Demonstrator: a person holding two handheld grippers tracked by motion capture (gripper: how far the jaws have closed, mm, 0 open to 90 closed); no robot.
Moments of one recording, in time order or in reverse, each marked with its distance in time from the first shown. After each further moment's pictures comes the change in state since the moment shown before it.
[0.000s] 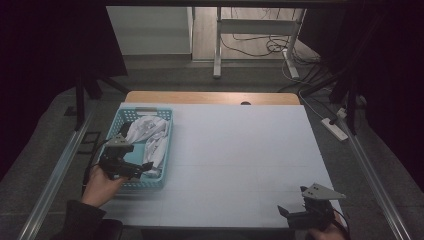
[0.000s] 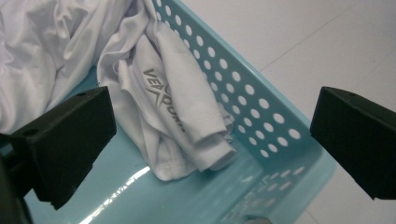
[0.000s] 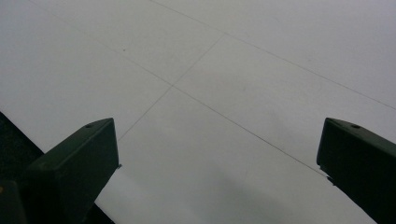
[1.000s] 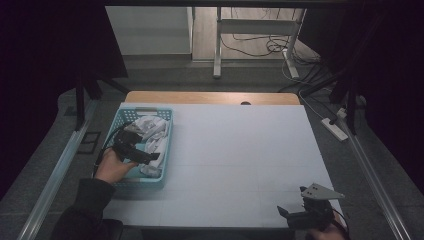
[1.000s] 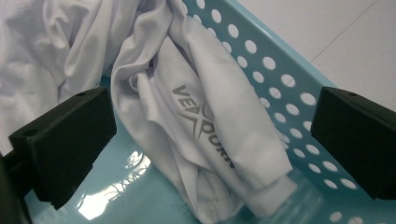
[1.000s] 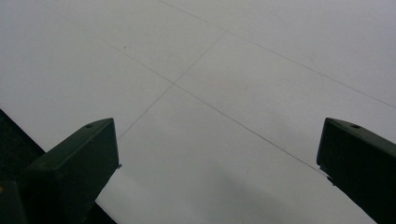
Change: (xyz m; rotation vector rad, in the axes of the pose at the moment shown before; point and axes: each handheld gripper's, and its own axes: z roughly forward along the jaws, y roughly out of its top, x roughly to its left) left arm 0.032 0.028 0.051 0.141 -0.017 0.050; right arm 0.000 0.000 0.001 0.009 0.003 -0.010
